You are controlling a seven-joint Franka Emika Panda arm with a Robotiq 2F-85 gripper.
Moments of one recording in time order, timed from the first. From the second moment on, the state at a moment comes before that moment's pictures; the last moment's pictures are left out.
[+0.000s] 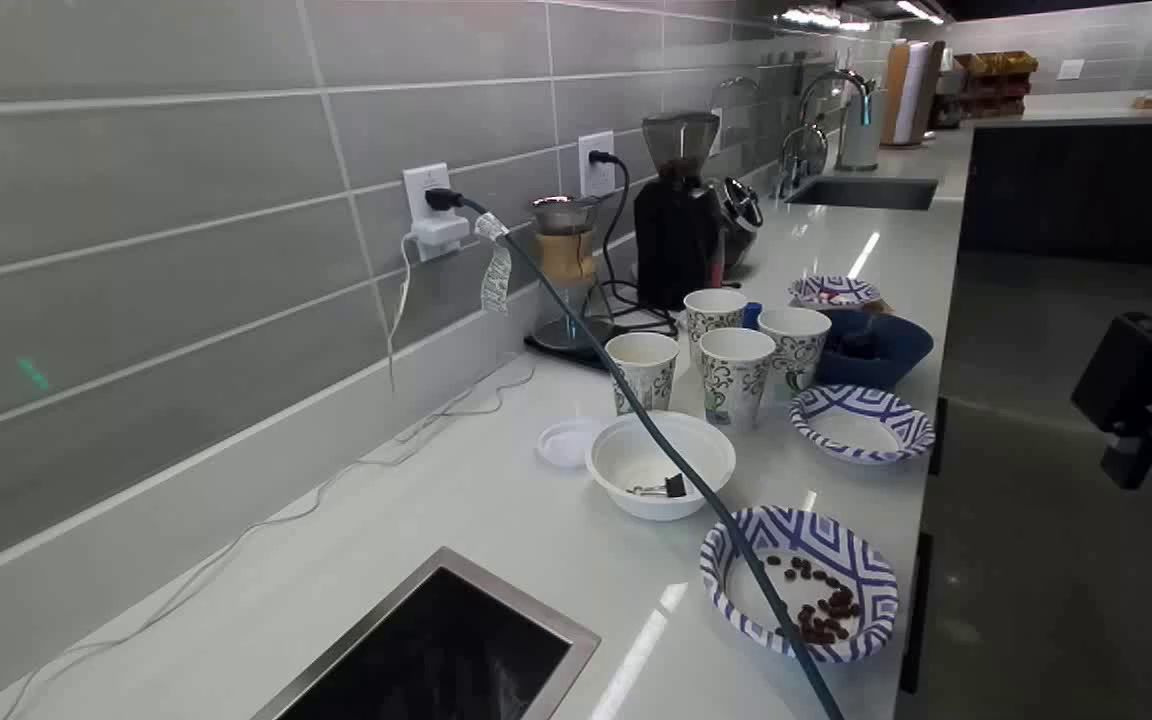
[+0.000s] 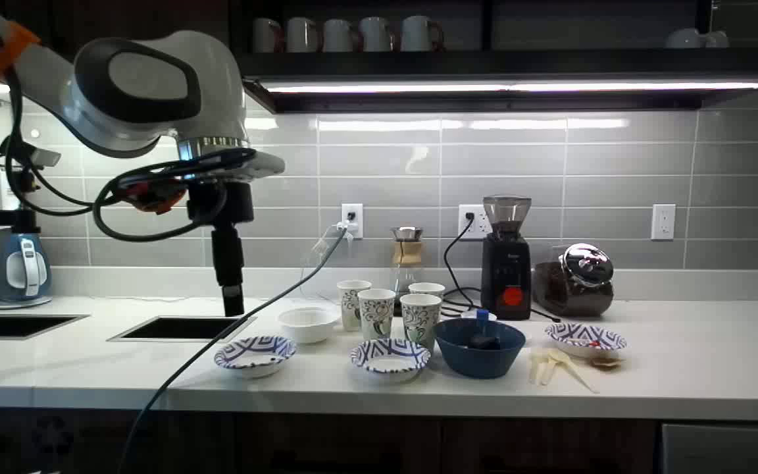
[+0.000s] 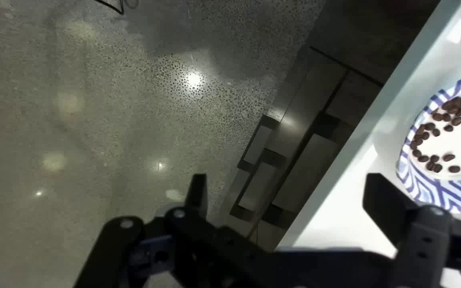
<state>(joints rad) 0.03 -0.71 0.26 -2.76 0.03 2.12 0.40</state>
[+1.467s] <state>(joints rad) 0.00 -0.20 0.09 -2.64 0.35 2.70 0.52</state>
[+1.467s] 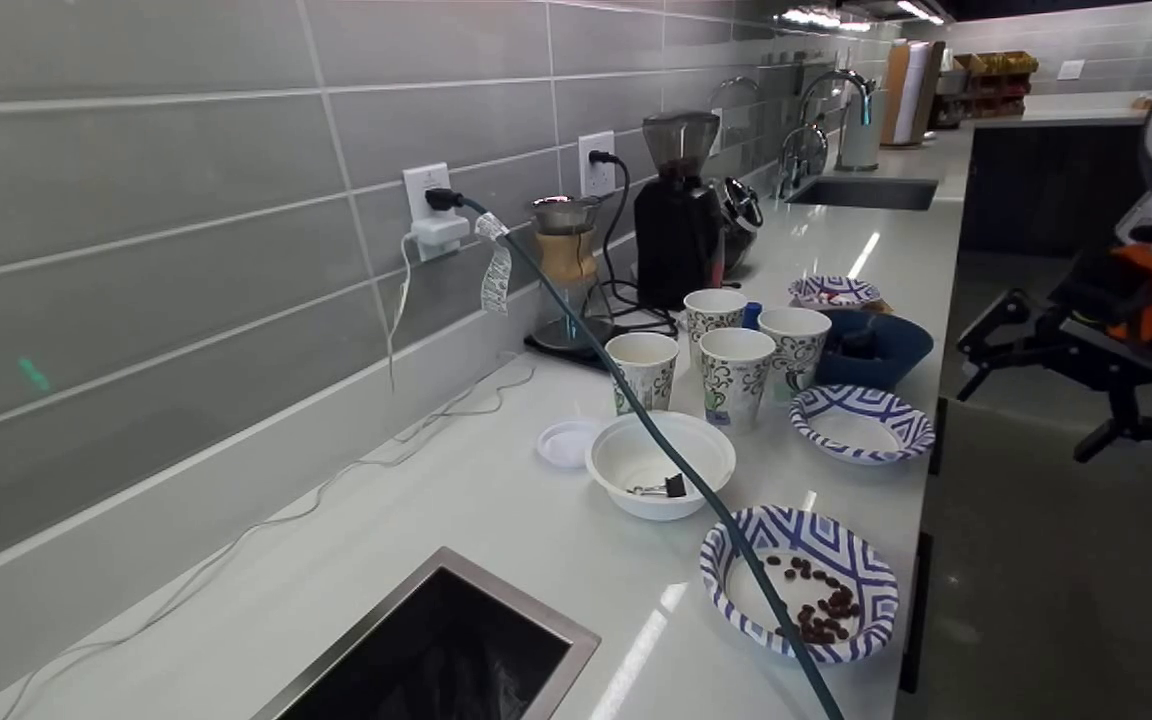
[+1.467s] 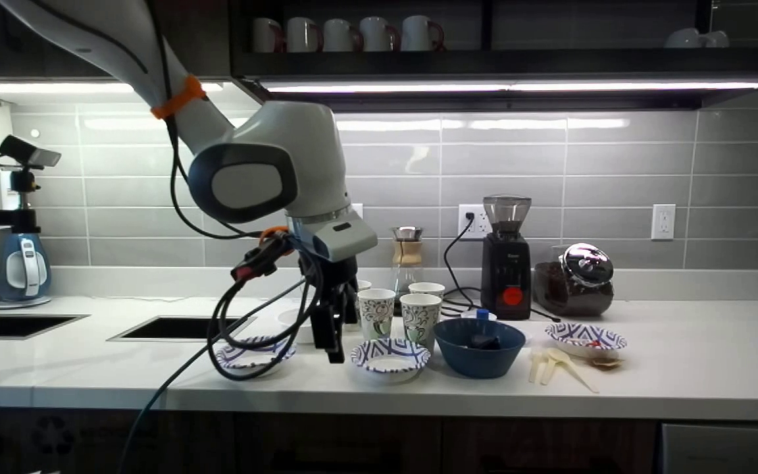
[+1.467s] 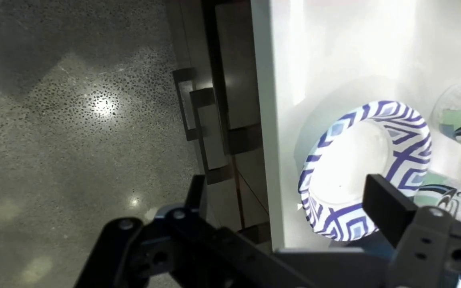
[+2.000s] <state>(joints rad) 0.01 0.02 0.08 -2.50 0.42 2.76 0.50</state>
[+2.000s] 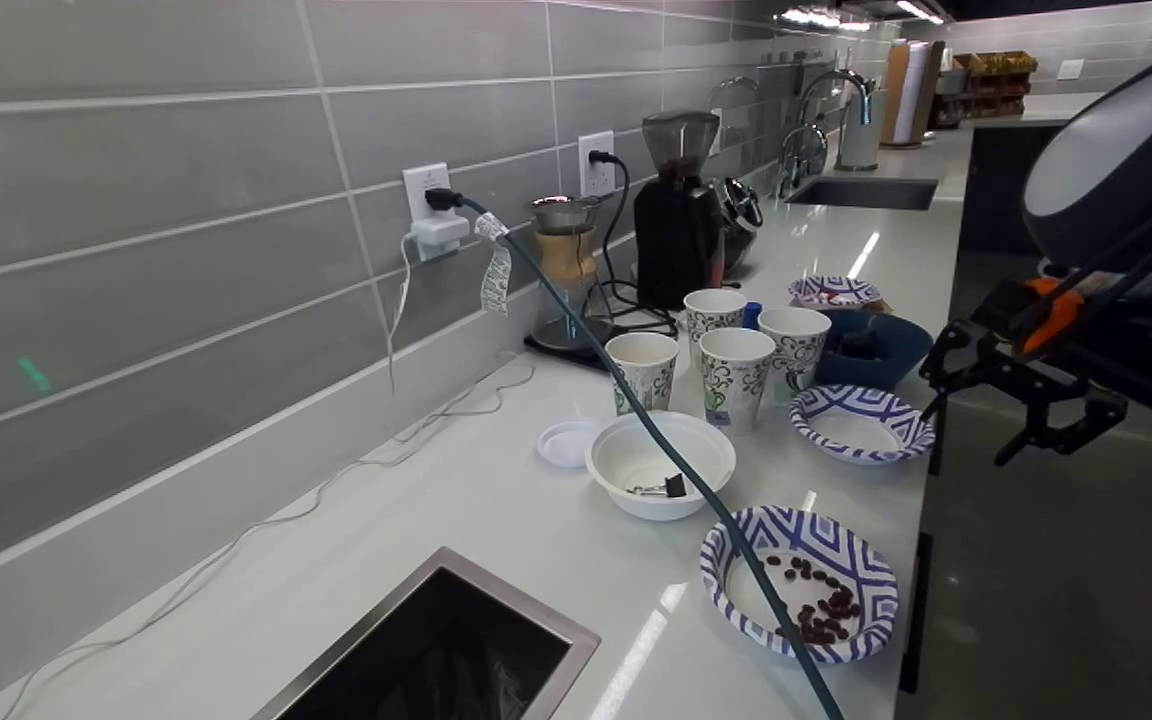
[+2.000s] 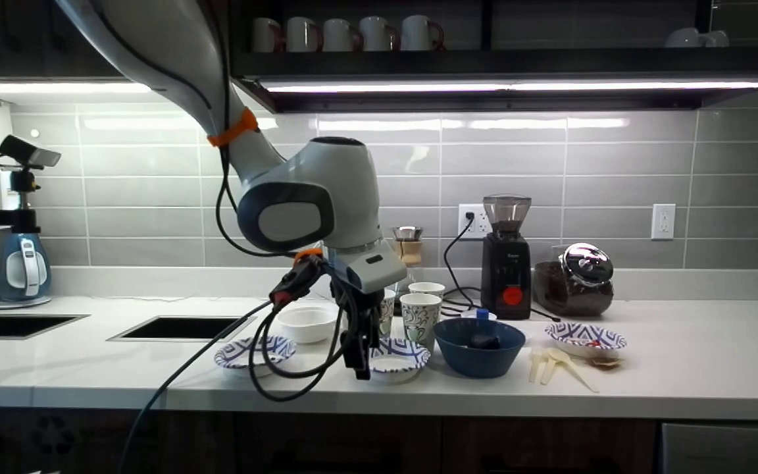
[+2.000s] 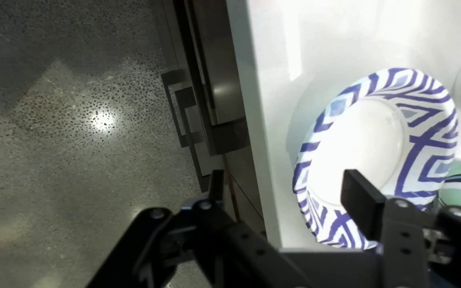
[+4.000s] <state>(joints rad) 0.04 -0.17 0.08 -2.51 0.78 2.42 -0.02</state>
